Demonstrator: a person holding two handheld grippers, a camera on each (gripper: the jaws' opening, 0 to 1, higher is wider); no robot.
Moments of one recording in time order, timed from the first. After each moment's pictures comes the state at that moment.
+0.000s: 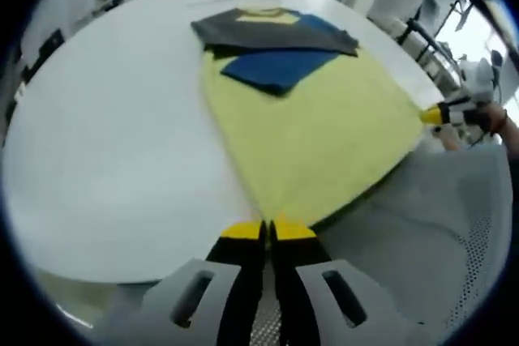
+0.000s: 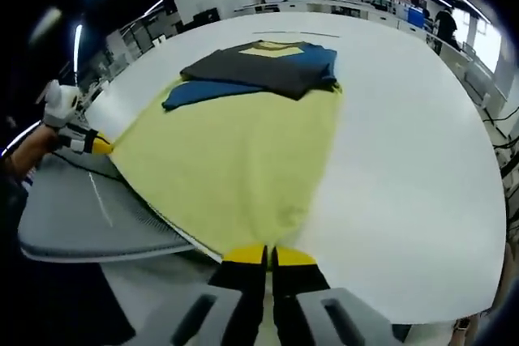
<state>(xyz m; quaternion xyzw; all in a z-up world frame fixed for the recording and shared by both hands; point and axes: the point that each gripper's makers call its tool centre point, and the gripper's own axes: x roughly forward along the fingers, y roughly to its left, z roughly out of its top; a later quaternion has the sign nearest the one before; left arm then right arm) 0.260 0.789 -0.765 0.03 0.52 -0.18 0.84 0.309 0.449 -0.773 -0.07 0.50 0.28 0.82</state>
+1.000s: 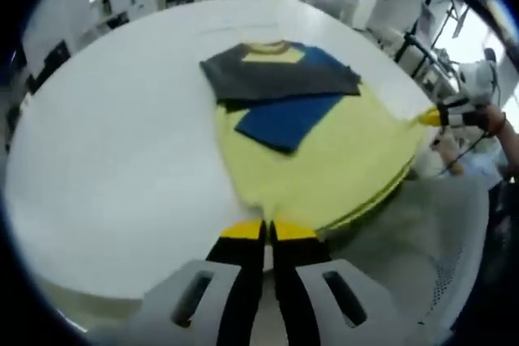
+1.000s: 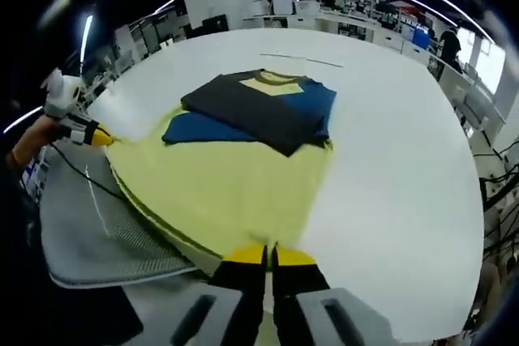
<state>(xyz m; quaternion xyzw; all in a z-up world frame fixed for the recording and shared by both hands) 0.298 0.799 -0.704 0.03 0.47 -0.17 0.86 0.346 0.455 -0.714 -0.10 0.45 0.29 0.84</state>
